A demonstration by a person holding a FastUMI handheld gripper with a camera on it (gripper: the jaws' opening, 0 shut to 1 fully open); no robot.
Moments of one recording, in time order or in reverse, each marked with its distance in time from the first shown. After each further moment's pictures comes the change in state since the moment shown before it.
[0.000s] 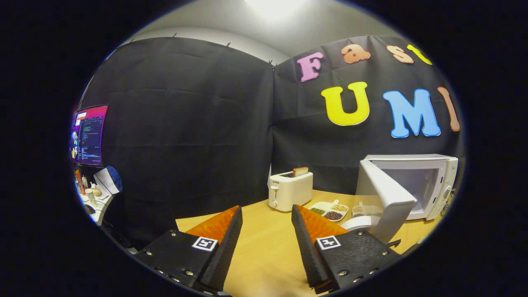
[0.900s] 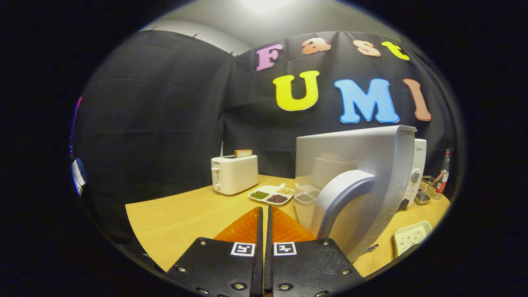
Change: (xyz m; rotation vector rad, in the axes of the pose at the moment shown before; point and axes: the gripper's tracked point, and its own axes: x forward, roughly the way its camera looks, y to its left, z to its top) arm -0.033 -0.132 -0.049 0.027 0.057 -0.354
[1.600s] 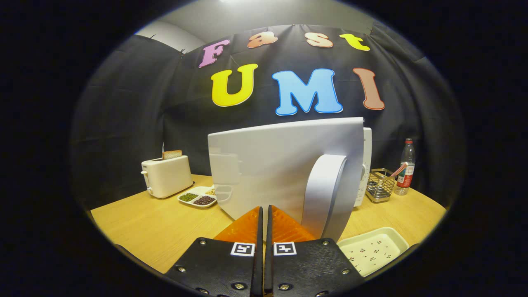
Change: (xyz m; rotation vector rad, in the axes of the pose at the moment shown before) arm 0.012 -0.158 -0.002 0.061 0.027 -0.319
